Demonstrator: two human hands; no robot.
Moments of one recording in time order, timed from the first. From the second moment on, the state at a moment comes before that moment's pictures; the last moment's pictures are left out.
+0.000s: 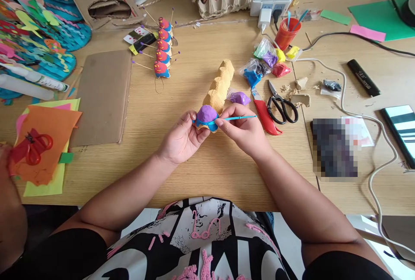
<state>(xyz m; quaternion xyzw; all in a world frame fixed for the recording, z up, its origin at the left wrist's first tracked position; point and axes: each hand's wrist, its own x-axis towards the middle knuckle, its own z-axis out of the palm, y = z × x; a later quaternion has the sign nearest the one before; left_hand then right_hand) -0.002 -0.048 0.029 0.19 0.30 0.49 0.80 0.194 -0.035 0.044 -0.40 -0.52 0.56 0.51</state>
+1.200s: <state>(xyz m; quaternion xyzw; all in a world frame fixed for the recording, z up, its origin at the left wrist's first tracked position) 0.003 -0.053 0.029 0.23 0.26 0.52 0.78 0.188 -0.048 0.037 -0.41 -0.60 0.44 0.54</state>
